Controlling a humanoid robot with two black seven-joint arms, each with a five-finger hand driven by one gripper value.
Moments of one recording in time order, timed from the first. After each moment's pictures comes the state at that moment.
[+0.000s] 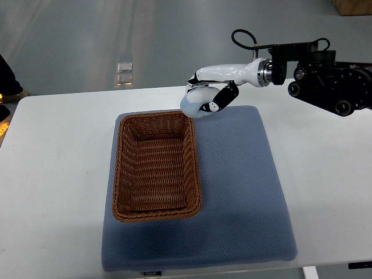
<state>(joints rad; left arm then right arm) -0.13 0.00 -0.12 -0.07 0.07 -0.04 -0.04 1.35 -0.31 -0.04 0.87 -1.16 0.23 0.43</state>
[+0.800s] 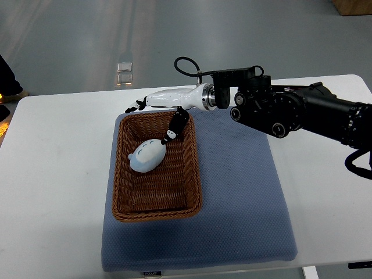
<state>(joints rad) -0.13 0.00 -0.11 -0.07 0.07 -0.04 -0.04 1.30 -0.04 -0.03 0.70 -1.15 0.19 0.42</state>
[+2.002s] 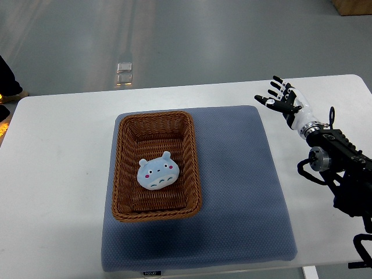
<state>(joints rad) -0.14 0.00 -0.11 -0.07 0.07 -0.04 -0.04 0.63 -0.13 1.00 0.59 -0.66 0.03 0.29</state>
